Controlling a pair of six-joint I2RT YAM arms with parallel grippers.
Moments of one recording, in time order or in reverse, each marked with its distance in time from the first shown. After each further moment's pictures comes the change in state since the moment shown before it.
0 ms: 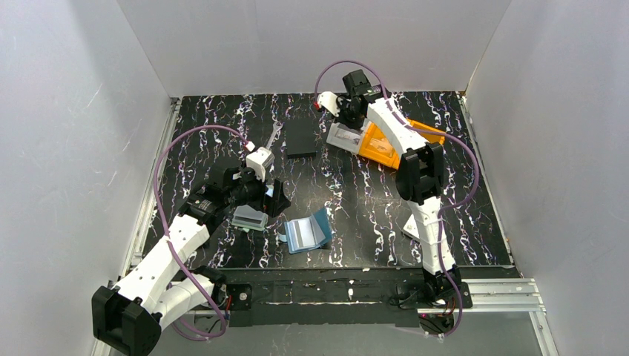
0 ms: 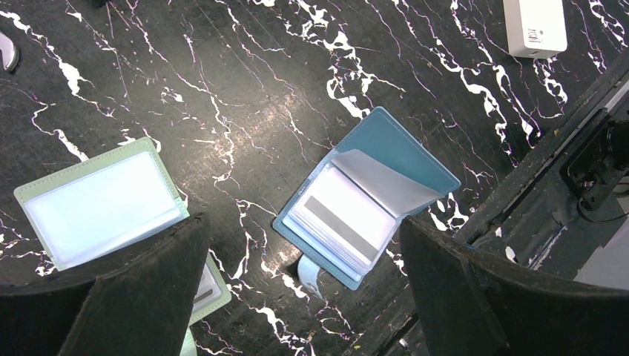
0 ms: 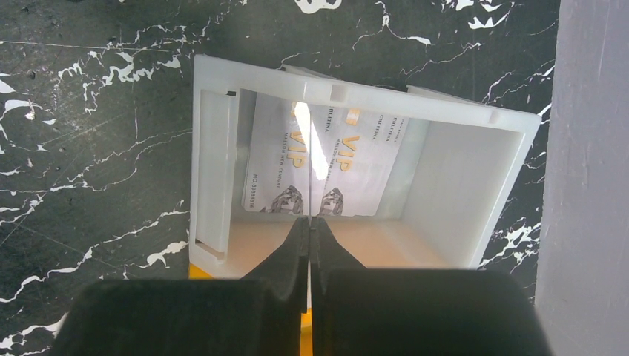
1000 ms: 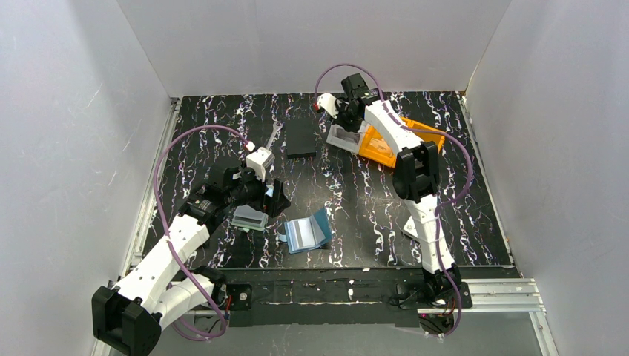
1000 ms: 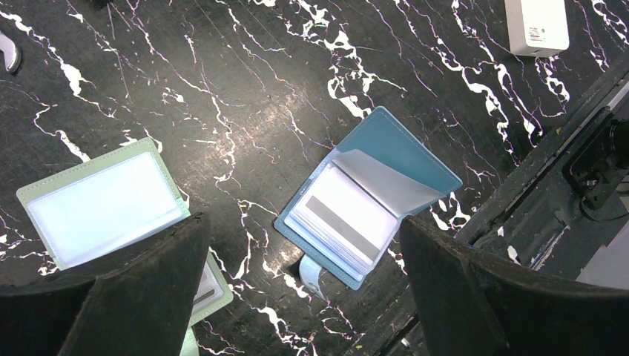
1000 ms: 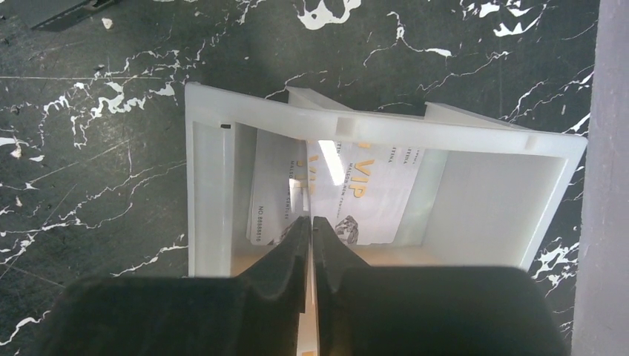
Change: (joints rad) left arm 0.001 0.000 0.000 0.000 0.000 0.007; right arm -0.002 0.066 0.028 0.026 -0.027 0.048
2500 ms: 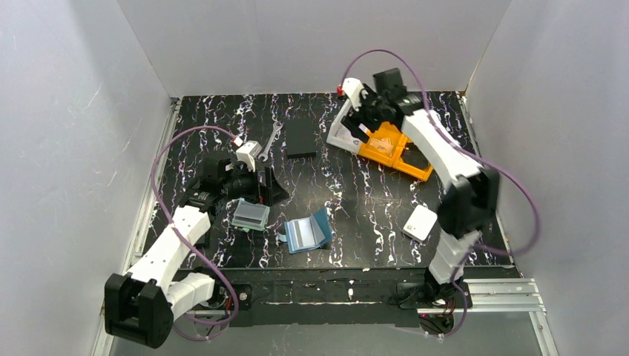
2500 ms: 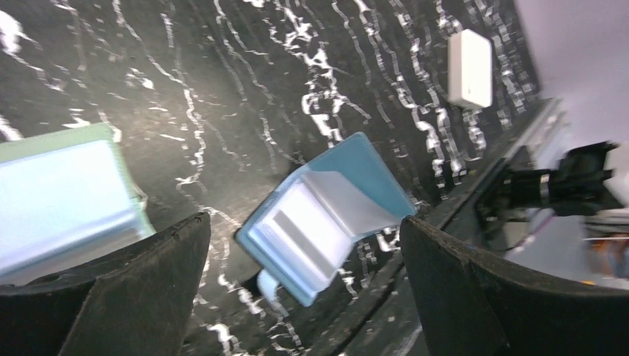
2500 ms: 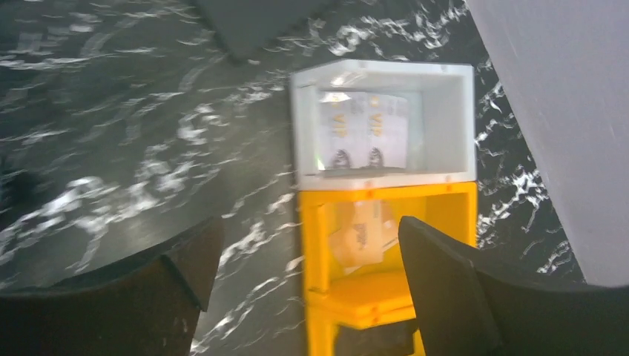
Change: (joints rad) left arm 0.151 0.091 -0.027 0.098 0.198 -0.181; right arm -0.025 -0.633 -0.597 0.216 -0.106 0.207
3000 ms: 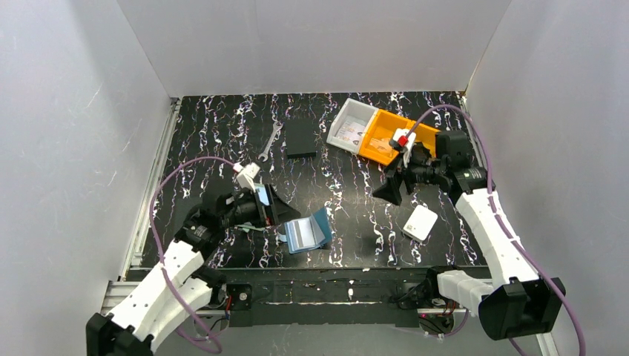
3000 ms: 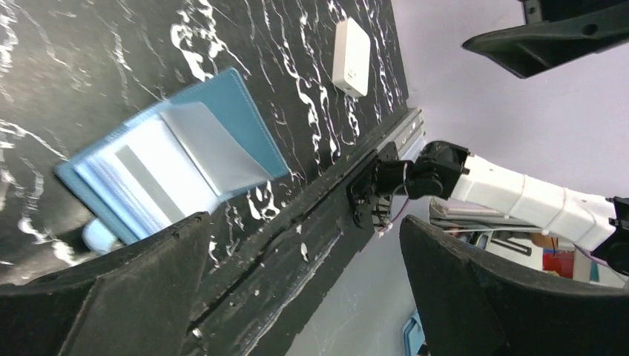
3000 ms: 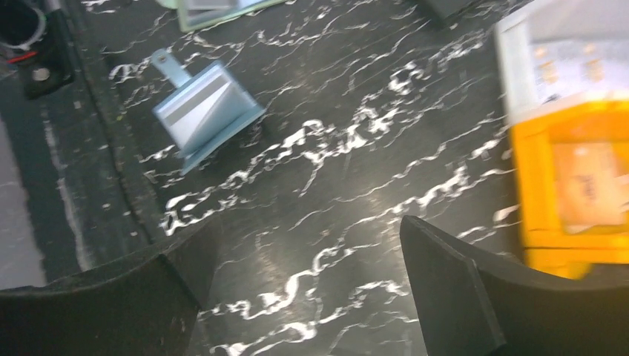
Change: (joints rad) left arm -0.116 -0.269 -0.198 0.093 0.030 -0.511; right arm -0.212 -0.727 -0.741 0.064 -0.576 0.145
